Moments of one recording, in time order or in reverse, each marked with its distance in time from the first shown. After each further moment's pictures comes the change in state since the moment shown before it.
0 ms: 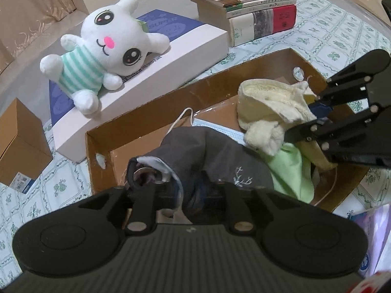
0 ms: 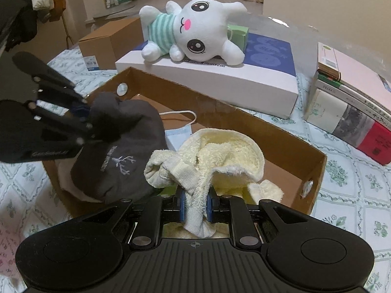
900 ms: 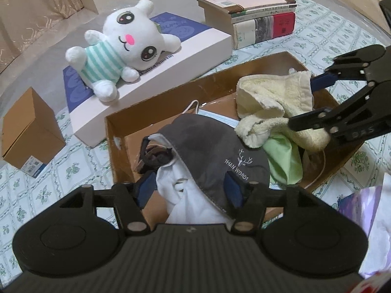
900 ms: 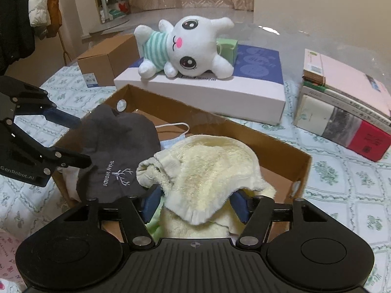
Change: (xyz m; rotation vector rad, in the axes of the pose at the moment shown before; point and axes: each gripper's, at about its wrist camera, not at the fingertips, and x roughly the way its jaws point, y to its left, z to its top) left arm -0.040 0.011 -0.023 -0.033 -0.019 -0.002; right arm -0.033 -0.001 -0.004 0.041 -0.063 -0.007
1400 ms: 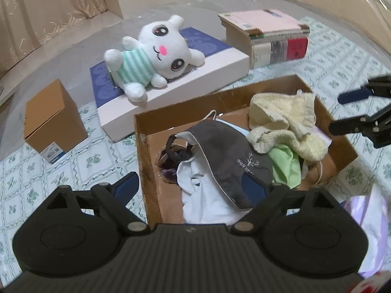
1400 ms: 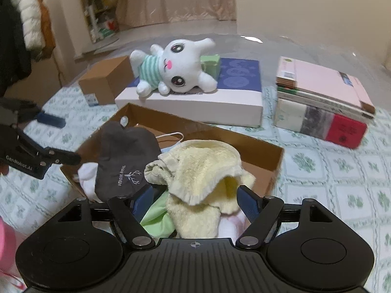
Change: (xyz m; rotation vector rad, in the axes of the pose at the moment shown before) left arm -0.045 0.018 -0.017 -0.119 -0.077 0.032; right arm -0.061 -0.003 -0.013 0.121 -0.056 -0.013
